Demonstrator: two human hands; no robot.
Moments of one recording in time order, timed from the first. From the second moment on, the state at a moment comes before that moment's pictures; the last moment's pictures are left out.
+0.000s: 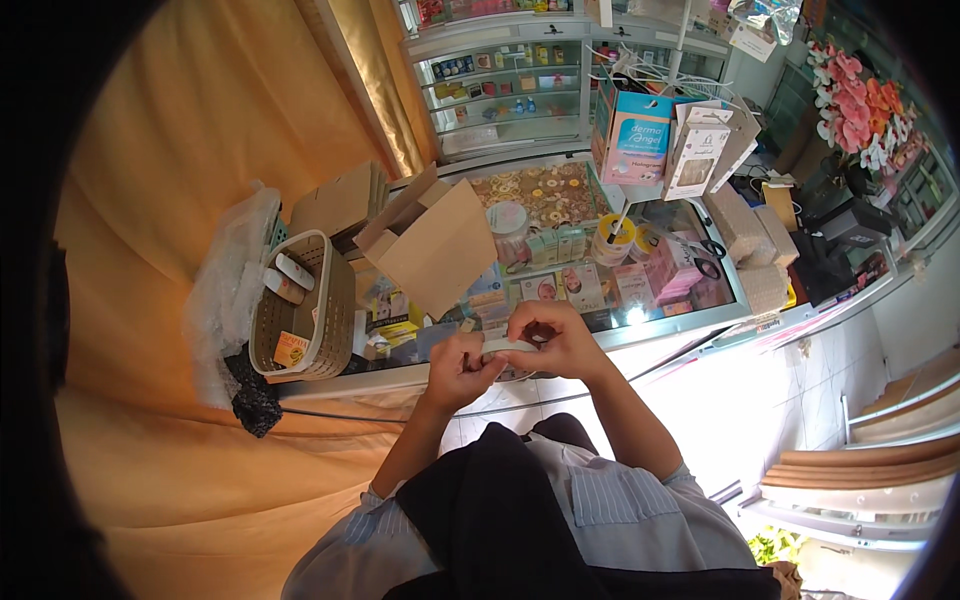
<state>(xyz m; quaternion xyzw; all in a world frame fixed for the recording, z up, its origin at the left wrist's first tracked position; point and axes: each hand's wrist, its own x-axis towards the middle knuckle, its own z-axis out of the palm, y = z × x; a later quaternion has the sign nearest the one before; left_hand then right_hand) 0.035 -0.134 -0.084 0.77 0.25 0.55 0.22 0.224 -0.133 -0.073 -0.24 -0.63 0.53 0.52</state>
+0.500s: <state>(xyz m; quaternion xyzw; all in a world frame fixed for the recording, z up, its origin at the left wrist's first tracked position) 0.033 -0.131 -0.085 0.80 0.21 0.54 0.14 0.225 -0.134 -0.070 -0.24 -0.64 0.53 0.51</state>
